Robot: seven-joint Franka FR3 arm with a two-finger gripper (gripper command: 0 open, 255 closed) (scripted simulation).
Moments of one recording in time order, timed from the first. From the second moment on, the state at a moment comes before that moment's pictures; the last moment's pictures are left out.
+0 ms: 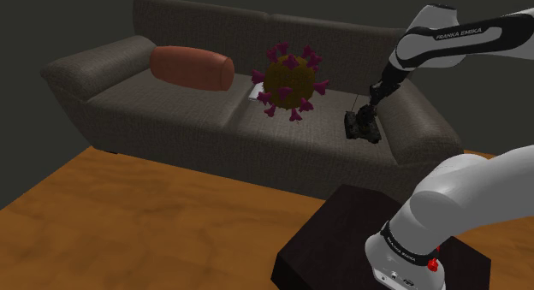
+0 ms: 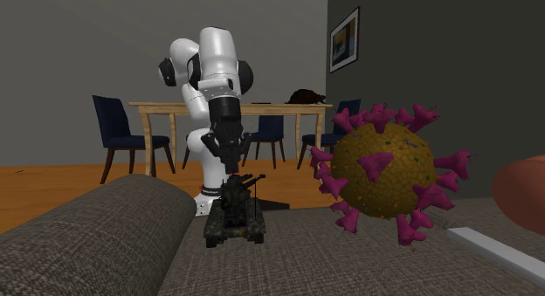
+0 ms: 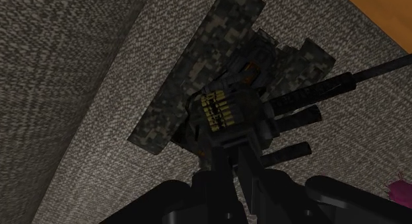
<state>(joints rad) -0.18 -0.57 -0.62 -2.50 -0.34 2.22 -0.17</state>
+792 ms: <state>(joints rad) -0.17 -0.59 -0.60 -2.44 -0.33 2.13 -0.17</state>
